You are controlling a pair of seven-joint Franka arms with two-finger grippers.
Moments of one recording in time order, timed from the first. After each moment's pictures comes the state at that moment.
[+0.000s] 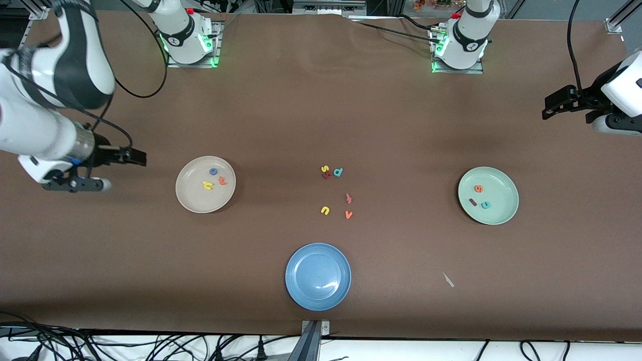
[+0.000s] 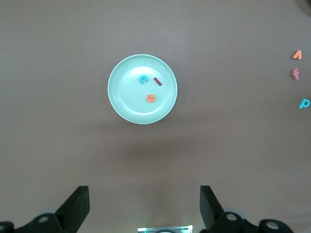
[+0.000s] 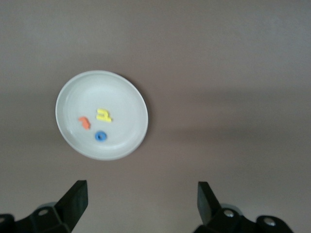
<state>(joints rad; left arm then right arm) -0.01 0.00 0.02 -1.62 -0.01 1.49 0.08 0.18 0.18 -0.14 -1.70 0.02 1.71 0.03</state>
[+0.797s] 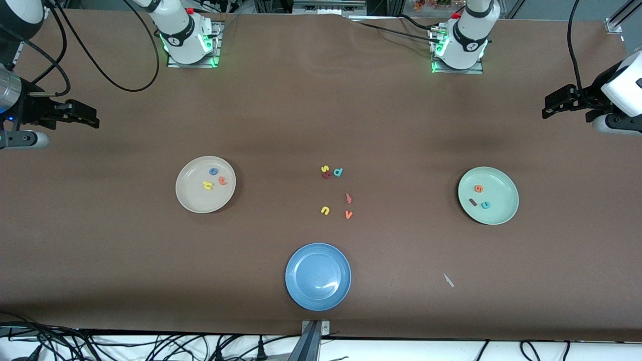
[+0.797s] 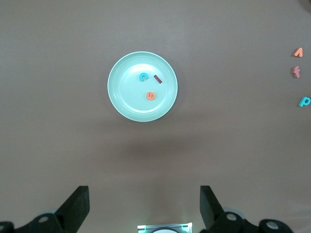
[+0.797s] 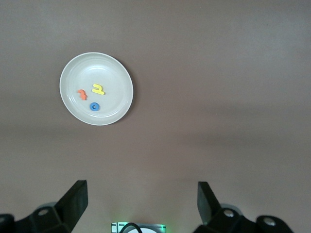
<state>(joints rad) 0.00 0.00 0.02 -1.62 -0.01 1.47 0.08 0.10 0.09 -0.11 -1.55 -0.02 1.49 -0.05</state>
